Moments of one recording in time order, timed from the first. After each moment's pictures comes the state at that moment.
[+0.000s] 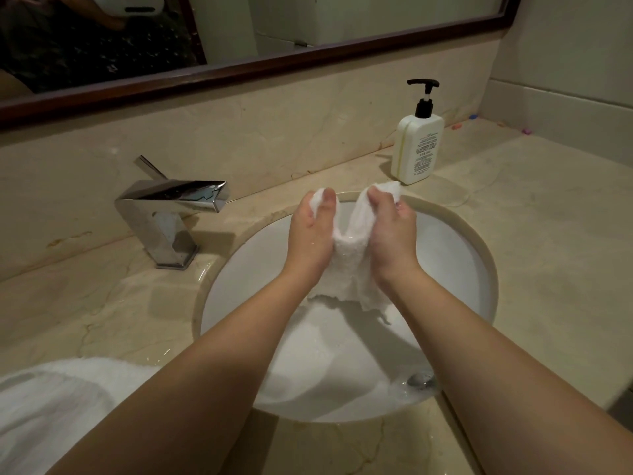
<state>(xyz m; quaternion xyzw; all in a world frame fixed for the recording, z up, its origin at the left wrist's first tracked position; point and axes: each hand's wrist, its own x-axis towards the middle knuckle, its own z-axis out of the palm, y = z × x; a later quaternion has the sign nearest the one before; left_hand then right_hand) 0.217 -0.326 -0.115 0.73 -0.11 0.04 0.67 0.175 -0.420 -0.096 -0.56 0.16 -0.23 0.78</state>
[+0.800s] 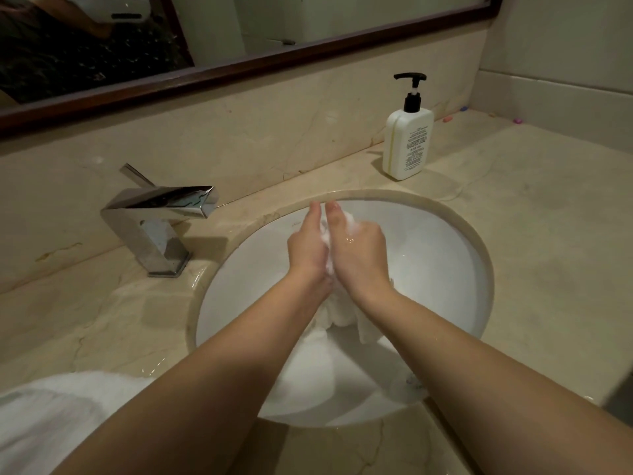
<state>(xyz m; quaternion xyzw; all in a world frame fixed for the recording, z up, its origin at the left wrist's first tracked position) 0.212 -0.344 -0.124 0.57 0.10 -0.14 0.81 0.179 -0.402 -0.123 -0.77 0.16 -0.23 0.58</state>
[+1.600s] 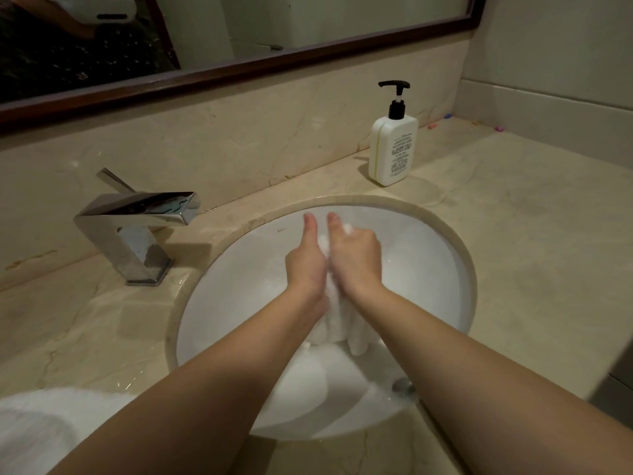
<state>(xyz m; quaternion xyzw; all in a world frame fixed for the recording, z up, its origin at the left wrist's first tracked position) 0.216 -0.352 -0.158 0.59 0.12 -0.18 0.78 0.189 -0.415 -0.133 -0.76 0.24 -0.18 0.58</state>
